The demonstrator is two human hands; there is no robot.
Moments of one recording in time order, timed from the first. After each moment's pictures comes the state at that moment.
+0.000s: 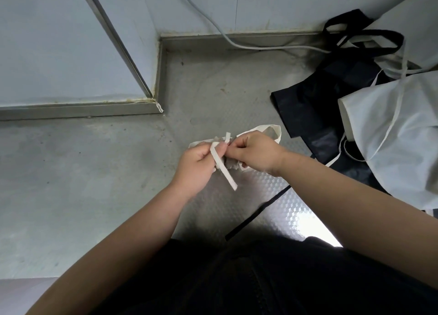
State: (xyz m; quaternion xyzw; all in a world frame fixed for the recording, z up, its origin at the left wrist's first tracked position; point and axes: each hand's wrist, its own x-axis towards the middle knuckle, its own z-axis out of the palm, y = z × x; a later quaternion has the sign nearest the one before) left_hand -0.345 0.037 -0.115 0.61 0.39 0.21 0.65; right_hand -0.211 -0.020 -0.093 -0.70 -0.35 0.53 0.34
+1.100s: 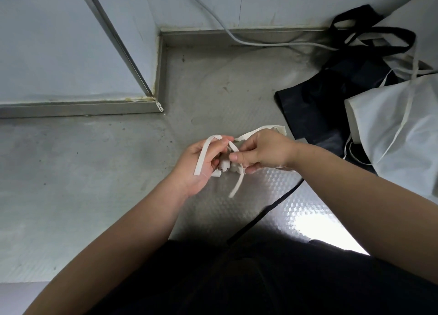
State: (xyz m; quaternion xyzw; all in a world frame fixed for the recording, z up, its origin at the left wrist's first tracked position) left_hand -0.335 0.053 -0.111 0.47 0.40 0.15 0.77; right_hand -0.184 -0.013 -0.097 -0.67 -0.32 0.61 0.29
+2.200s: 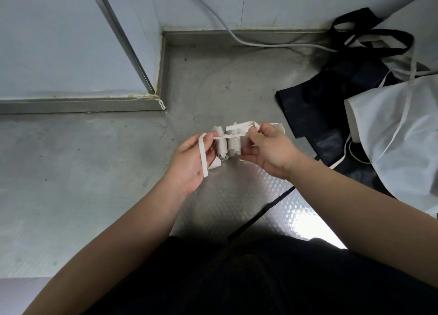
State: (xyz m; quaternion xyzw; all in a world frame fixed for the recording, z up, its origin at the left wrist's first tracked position) left_hand -0.340 0.060 -0.125 0.31 0.44 0.25 0.80; right_hand -0.204 -0.015 -0.111 -0.61 -0.08 0.56 0.55
